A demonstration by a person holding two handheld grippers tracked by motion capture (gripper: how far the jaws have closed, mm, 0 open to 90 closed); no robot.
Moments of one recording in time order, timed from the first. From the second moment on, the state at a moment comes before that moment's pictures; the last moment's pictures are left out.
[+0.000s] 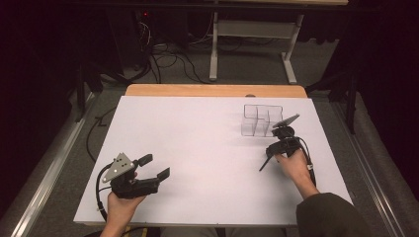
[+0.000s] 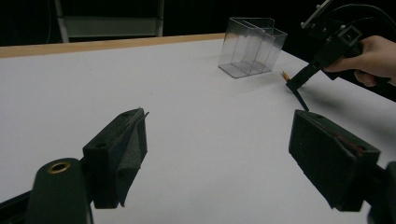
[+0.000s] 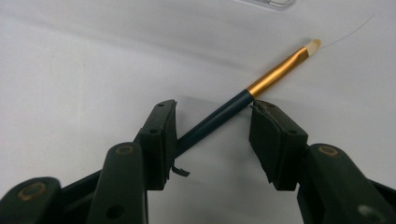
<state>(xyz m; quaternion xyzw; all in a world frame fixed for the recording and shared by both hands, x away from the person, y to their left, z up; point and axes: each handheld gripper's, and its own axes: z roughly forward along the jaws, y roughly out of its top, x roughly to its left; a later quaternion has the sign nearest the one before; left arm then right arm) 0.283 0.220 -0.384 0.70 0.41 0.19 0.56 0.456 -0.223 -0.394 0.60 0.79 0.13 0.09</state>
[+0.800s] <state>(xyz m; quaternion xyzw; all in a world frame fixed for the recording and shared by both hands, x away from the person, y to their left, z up) 0.283 0.220 -0.384 0.70 0.41 0.19 0.56 0.448 -0.238 -0.392 0.59 0.79 0.13 0.08</state>
